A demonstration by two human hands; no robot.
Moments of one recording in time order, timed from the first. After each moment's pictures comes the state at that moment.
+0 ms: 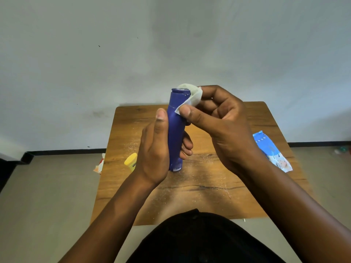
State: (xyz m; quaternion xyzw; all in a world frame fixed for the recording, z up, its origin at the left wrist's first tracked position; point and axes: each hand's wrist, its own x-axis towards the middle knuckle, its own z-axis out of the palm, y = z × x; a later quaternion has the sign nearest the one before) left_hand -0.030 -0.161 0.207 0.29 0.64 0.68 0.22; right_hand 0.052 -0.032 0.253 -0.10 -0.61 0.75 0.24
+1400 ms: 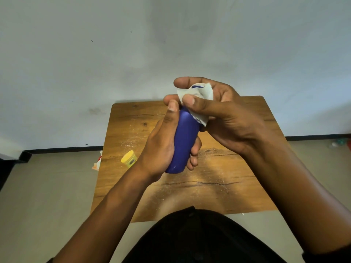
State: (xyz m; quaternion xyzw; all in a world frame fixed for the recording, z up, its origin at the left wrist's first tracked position) left_hand -0.021 -0.149 0.232 0.27 0.58 0.65 0.42; right_hand 0.046 -0.002 0.267 -0.11 -0.58 0.80 0.08
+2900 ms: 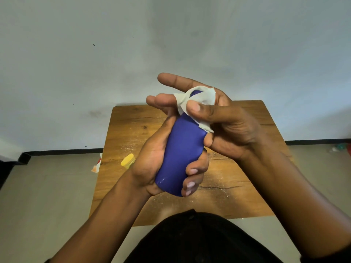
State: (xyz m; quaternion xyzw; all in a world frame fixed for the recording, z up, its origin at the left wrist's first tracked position) left_hand -0.023 -0.156 0.229 0.22 0.24 0.65 0.69; right_hand 0.040 -0.005 0.267 0.00 -0.51 0.86 0.00
